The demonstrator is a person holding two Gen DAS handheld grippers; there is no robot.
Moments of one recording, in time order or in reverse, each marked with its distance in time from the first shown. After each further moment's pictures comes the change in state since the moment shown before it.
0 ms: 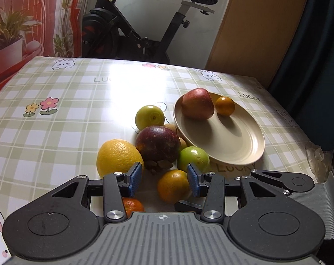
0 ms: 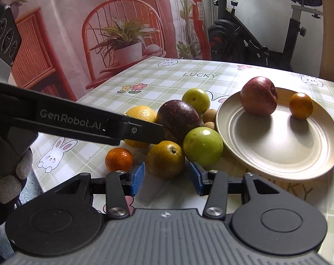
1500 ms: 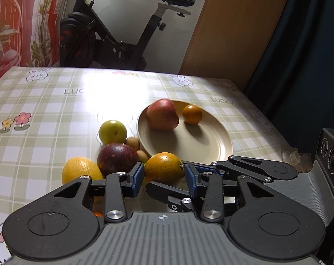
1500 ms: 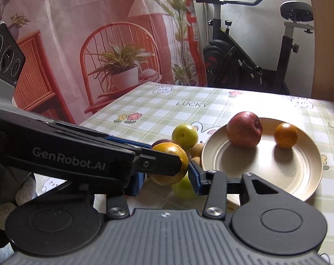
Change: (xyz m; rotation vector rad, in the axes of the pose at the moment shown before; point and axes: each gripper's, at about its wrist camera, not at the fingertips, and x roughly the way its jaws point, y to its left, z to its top) left arm -0.010 -0.031 0.027 0.044 -0.024 -0.106; right arm -0.030 -0.008 0.030 0.008 -0.122 -0.022
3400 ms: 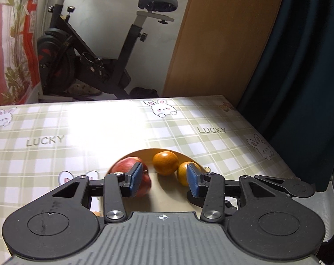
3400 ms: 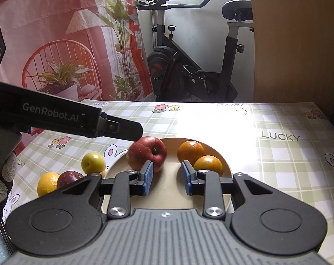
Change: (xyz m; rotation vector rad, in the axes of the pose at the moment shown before) left arm 0.069 -0.037 0.078 0.077 -0.029 0.004; right arm -0.013 -0.096 0.034 0.099 -0.015 -0.221
